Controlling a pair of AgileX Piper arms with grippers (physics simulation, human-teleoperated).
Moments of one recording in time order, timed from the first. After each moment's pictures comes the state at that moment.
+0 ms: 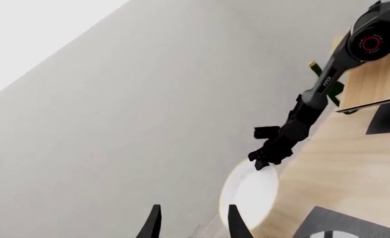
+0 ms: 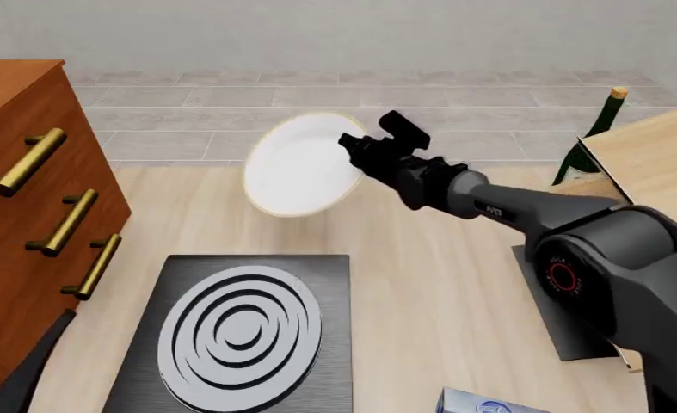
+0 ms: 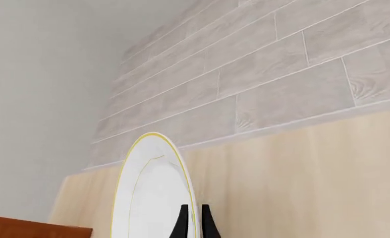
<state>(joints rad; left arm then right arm) -0.63 0.08 -0.33 0.00 0.82 0.42 2.24 -1.68 -0.13 0.76</state>
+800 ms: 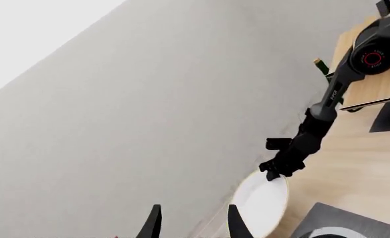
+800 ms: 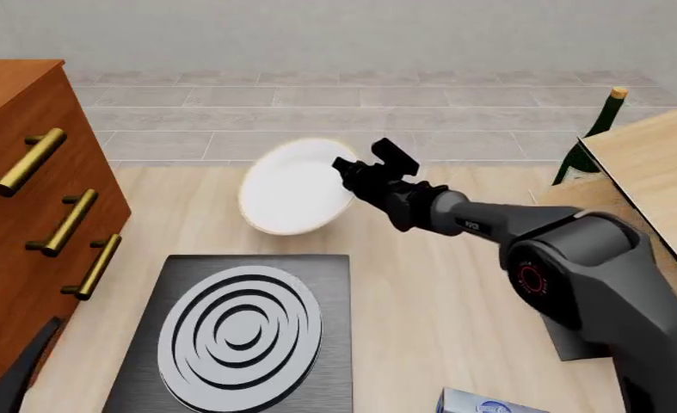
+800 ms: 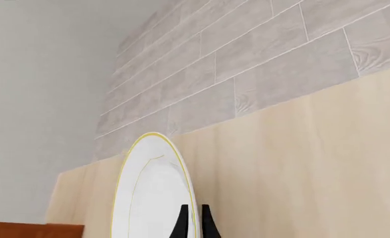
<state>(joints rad) -0.60 0.03 -0.33 0.05 0.80 0.44 2.35 -1.69 -0.19 0.83</state>
